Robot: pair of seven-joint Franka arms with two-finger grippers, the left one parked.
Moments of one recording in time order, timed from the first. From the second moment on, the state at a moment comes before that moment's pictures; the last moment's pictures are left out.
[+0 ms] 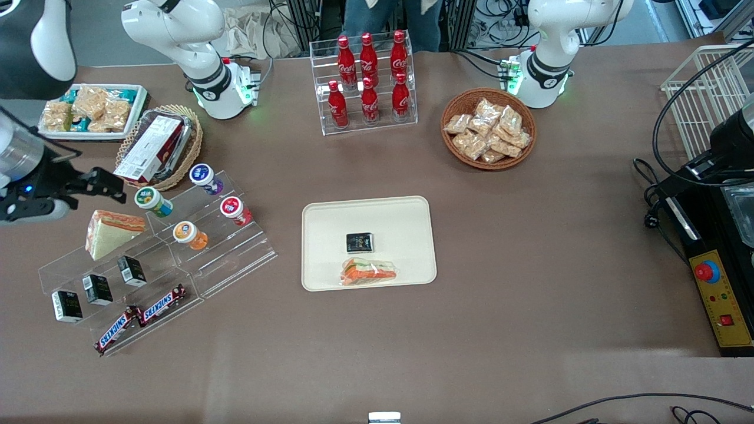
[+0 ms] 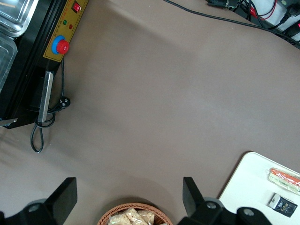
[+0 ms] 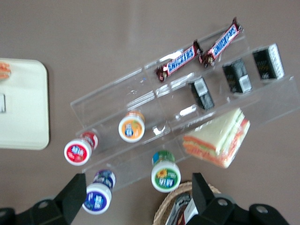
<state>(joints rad) 0.02 -0.09 -0.04 -1.82 0.00 1.70 -0.11</state>
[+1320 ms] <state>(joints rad) 0.00 -0.26 -0.06 -2.36 -0.05 2.08 -0.26</state>
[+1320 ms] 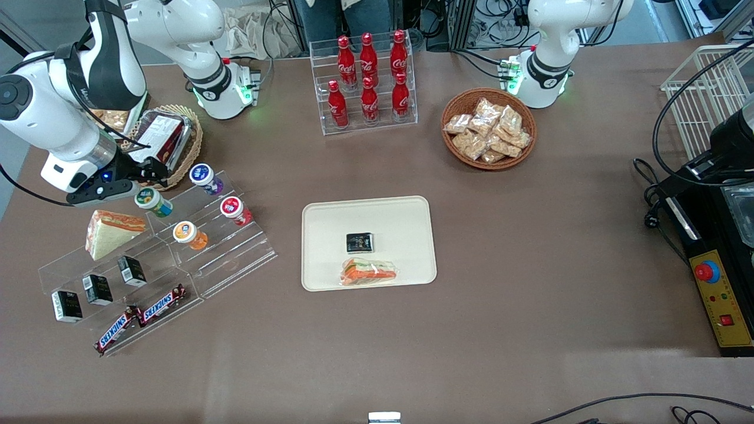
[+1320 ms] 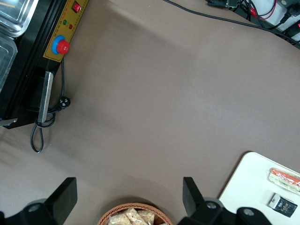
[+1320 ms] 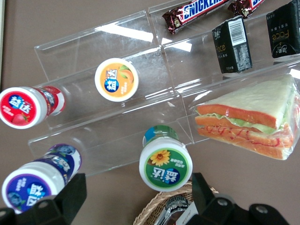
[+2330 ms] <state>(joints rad) 0.00 -0.19 -0.11 -2.42 -0.06 2.23 -0.34</state>
